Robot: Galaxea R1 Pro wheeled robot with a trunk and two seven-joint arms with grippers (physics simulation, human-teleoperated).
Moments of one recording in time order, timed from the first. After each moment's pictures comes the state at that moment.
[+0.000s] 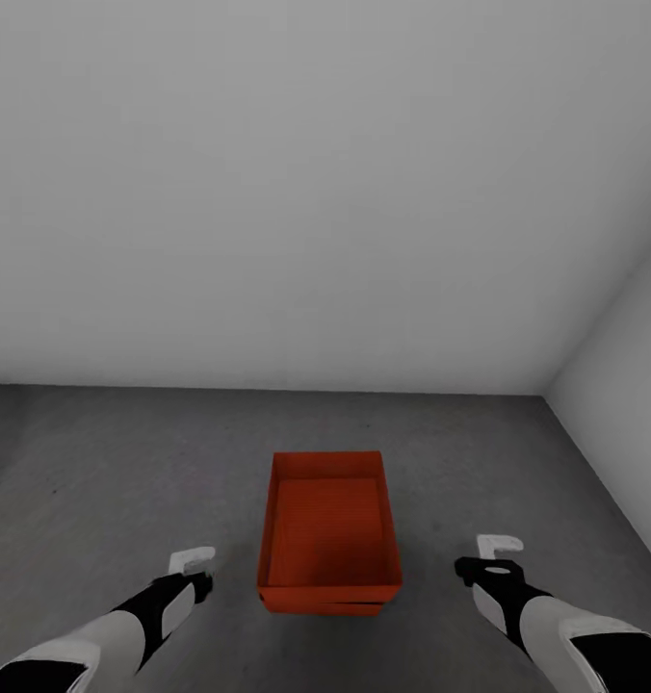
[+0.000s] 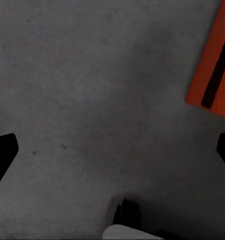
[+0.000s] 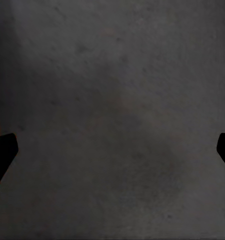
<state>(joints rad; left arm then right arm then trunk) -0.72 0.03 -0.07 -0.09 0.28 0.14 0.28 -0.79 -0.08 0.09 0.02 -0.09 -0.04 -0.25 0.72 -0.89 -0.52</state>
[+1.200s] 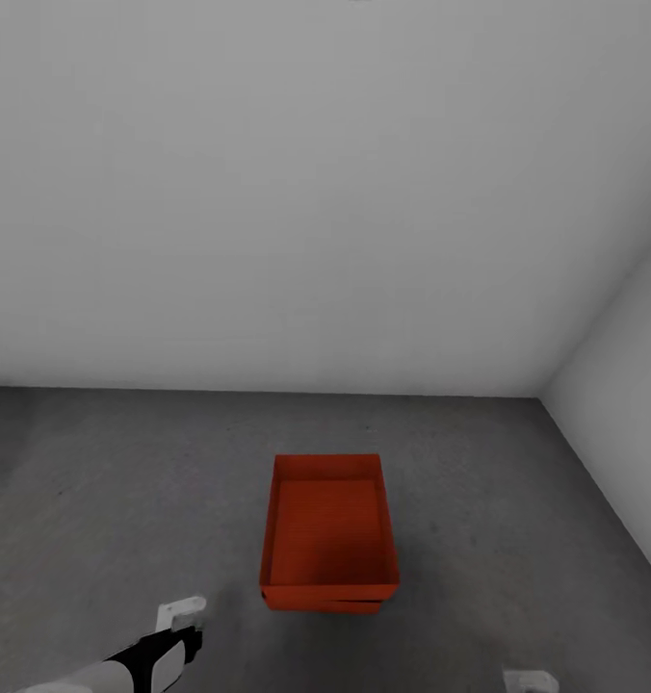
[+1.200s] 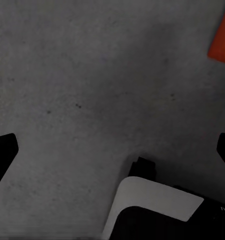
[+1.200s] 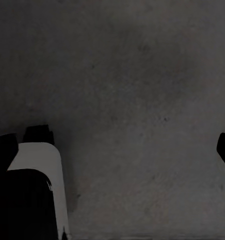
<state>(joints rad) -0.63 0.03 -0.07 0.00 0.30 0.05 0.28 -0.48 -0.09 0.09 0.03 -0.08 -0.07 -0.19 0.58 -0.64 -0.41</state>
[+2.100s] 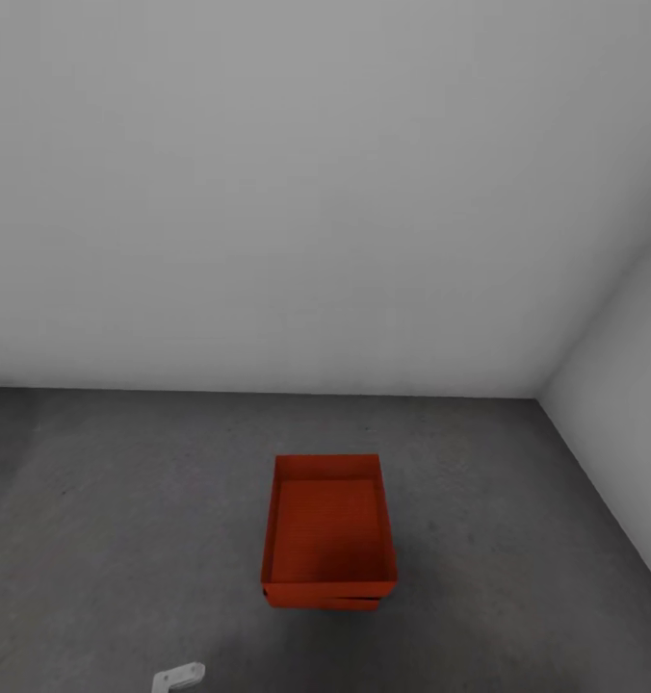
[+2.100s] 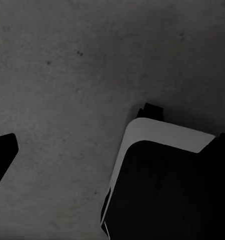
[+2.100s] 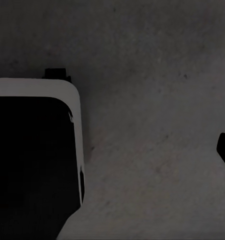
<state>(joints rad) -0.49 0.00 -0.07 0.00 0.30 0.02 0.28 -0.36 -0.04 0.09 0.03 -0.08 -0.07 -0.18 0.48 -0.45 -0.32</state>
